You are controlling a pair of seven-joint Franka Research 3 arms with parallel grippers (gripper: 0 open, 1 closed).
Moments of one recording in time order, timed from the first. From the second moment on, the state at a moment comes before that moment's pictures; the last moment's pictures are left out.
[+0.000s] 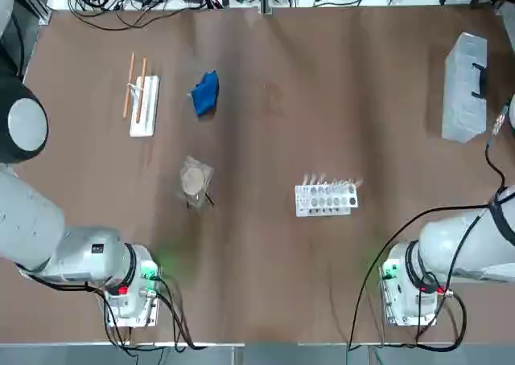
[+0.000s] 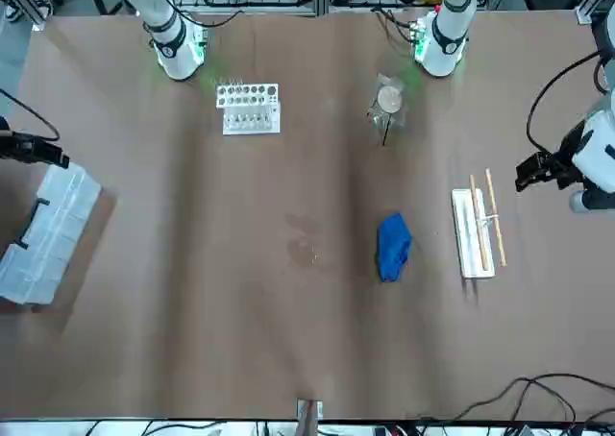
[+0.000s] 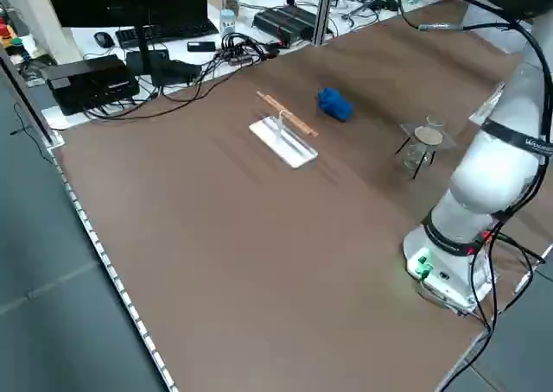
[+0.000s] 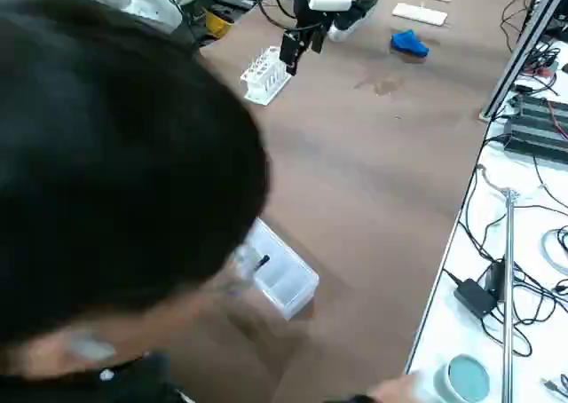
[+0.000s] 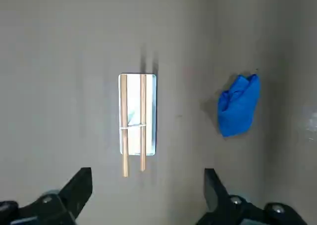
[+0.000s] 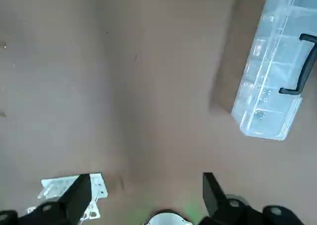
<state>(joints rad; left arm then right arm) 0.00 0.14 -0.06 -1.49 0.01 1.63 -0.08 -0.11 0.16 -0.02 -1.43 0.04 1.39 0.01</state>
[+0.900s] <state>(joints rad) -0.04 0.21 -0.07 -1.50 0.01 1.70 -0.08 -0.11 0.16 -0.02 -1.43 0.04 1.39 0.01</state>
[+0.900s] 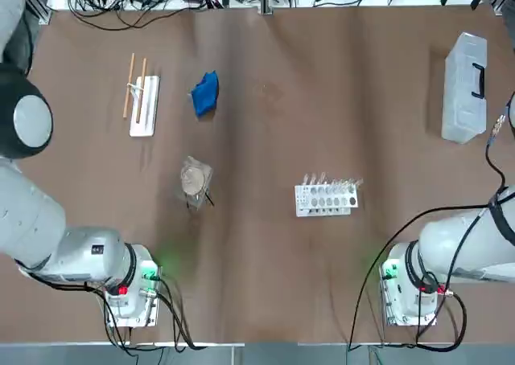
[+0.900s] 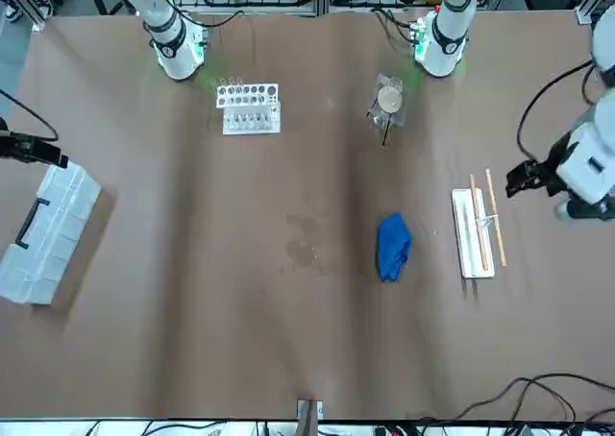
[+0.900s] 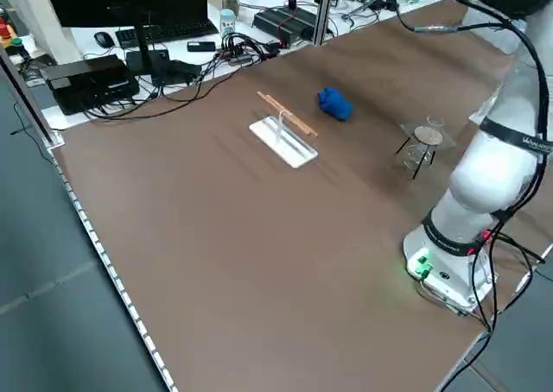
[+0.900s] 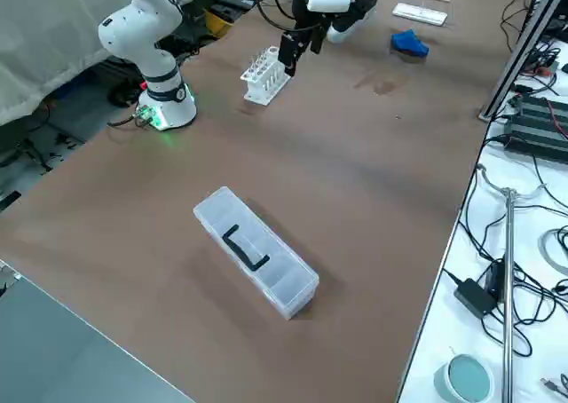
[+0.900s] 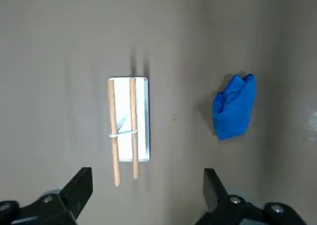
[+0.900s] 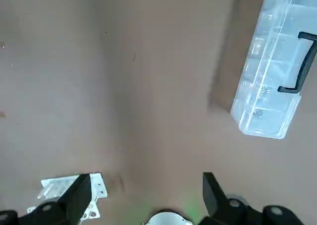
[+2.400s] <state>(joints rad) -0.30 0.79 -0.09 -1.51 0.00 2.10 -0.23 -0.11 0.17 -0.02 -1.43 0.04 1.39 0.01</state>
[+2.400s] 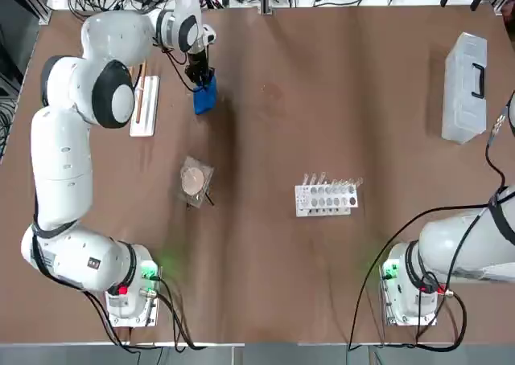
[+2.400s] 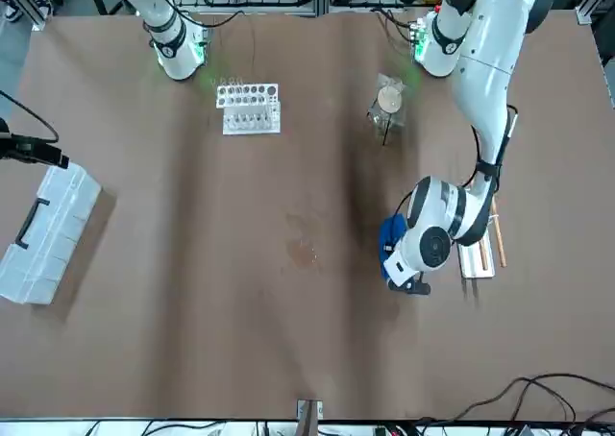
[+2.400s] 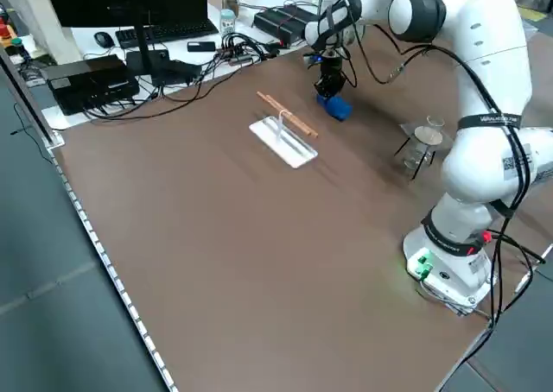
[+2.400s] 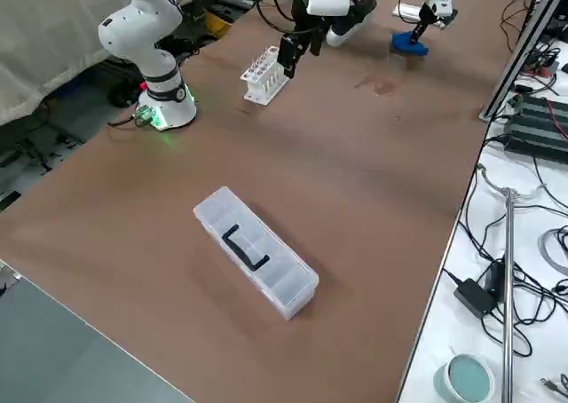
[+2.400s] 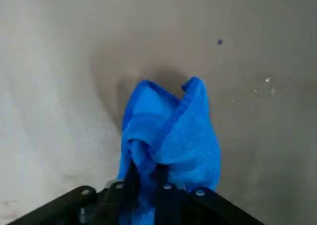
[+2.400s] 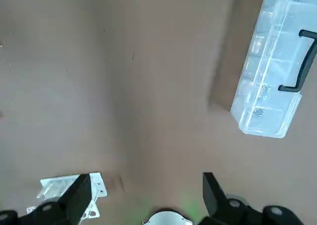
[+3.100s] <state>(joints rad) -0.48 0.79 -0.12 -1.36 -0.06 2.11 -0.39 -0.11 0.17 -0.02 -1.42 0.04 1.40 0.01</state>
